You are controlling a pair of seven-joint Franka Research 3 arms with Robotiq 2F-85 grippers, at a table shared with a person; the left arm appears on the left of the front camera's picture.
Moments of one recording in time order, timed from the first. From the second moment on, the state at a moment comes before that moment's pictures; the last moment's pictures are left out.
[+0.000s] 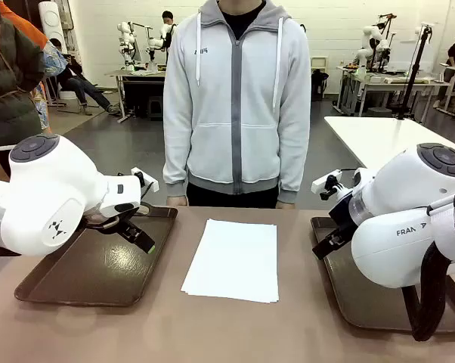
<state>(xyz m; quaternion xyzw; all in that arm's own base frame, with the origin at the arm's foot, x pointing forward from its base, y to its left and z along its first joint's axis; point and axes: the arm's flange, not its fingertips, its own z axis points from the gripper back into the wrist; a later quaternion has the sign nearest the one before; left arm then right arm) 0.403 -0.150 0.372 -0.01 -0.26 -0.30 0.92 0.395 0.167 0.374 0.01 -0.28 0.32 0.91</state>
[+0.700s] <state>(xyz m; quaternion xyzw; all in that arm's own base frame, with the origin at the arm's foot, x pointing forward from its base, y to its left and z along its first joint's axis) 0.403 -0.150 0.372 -0.01 -0.26 -0.30 0.92 0.395 0.167 0.374 0.01 -0.28 0.32 0.91</state>
